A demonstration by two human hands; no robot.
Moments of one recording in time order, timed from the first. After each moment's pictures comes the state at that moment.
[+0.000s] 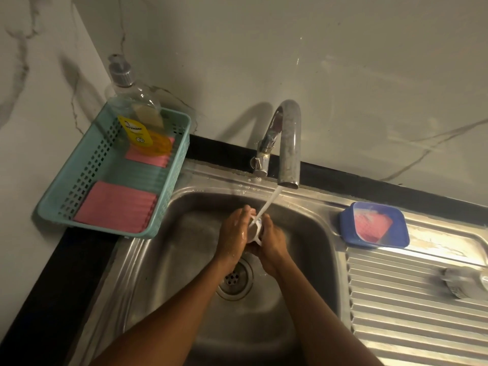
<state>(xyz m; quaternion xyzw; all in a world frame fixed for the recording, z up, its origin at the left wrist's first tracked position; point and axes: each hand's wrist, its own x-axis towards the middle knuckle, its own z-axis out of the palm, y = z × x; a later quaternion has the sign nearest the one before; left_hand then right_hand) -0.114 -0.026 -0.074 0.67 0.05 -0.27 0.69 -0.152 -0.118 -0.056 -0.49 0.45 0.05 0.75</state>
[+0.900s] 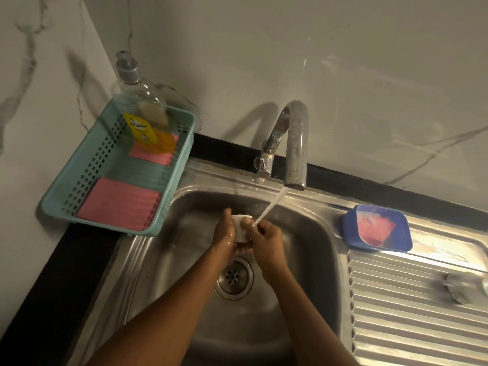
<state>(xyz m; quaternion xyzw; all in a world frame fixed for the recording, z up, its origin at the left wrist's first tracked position) -0.090 -0.024 -0.082 0.53 0.33 -0.42 0.66 -0.157 -0.097 -0.050 -0.68 0.34 -0.02 0.65</state>
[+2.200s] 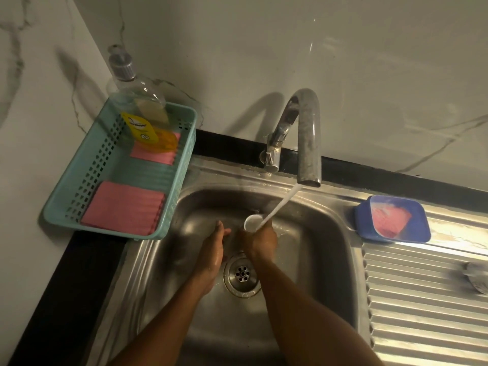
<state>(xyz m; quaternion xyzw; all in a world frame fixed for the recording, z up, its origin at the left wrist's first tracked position) -0.117 0.037 -0.105 0.64 0.18 -0.37 0.64 -0.136 -0.082 -0.132 -0.82 0.39 0.10 0.40</state>
